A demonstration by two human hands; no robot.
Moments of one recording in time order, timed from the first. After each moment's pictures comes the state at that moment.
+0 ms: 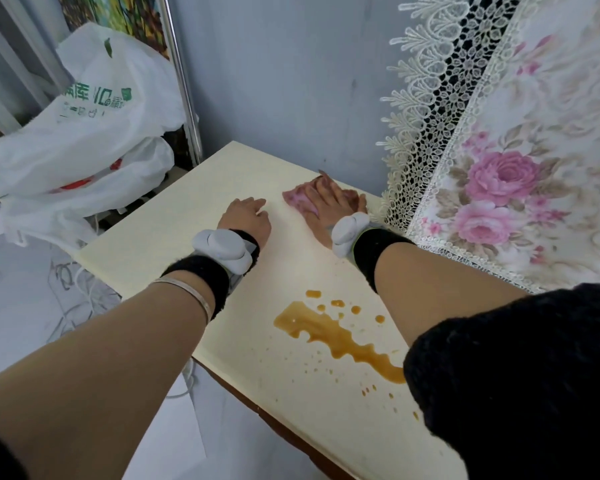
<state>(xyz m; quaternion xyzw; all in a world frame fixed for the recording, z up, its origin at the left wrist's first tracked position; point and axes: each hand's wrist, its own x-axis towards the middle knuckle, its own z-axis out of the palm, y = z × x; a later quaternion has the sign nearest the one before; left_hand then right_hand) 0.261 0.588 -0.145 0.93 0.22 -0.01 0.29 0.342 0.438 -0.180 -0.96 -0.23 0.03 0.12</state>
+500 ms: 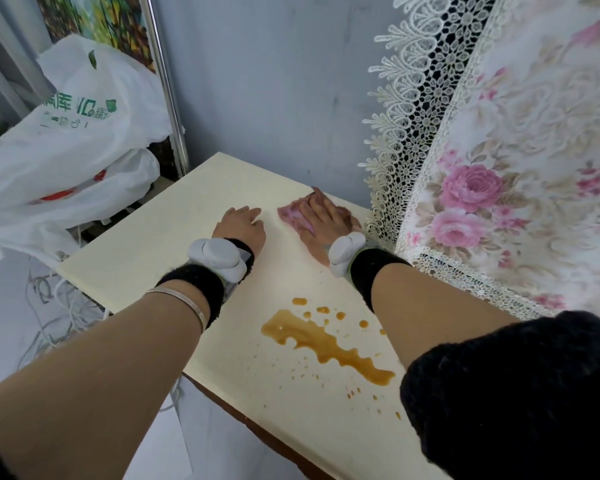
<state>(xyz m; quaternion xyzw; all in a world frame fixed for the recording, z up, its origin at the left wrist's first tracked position) 0.266 0.579 -0.144 0.94 0.20 -0.01 0.28 0.324 0.422 -0.170 -0.97 -0.24 0.03 0.03</state>
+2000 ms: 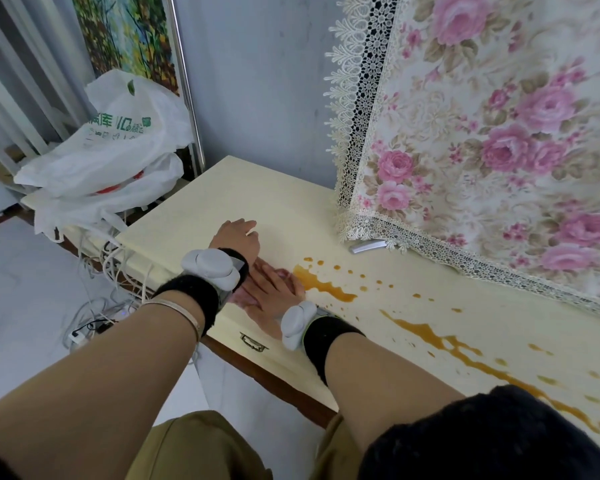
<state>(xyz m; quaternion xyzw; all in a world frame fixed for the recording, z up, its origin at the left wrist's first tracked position) 0.116 0.544 -0.082 0.93 0.19 -0.03 0.30 0.088 0.432 -0.175 -0.92 -0.33 0.12 0.17</state>
